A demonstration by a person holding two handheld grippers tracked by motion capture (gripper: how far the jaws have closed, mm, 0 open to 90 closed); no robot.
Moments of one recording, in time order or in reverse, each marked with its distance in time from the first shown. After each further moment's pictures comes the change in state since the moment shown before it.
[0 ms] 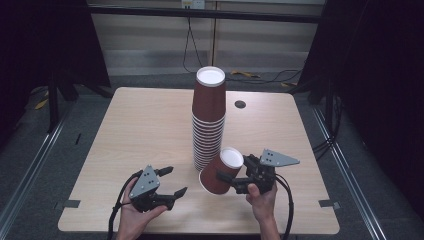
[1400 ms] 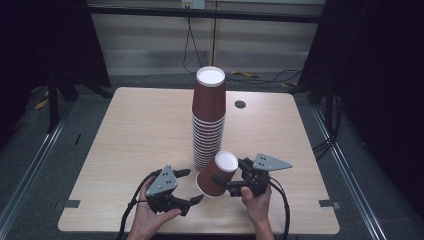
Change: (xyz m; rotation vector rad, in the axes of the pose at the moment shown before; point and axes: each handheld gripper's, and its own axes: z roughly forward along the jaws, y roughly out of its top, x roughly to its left) left arm -0.020 0.020 0.027 0.012 -0.146 0.010; right arm 0.000 -0.017 0.011 0.014 -0.026 -0.015
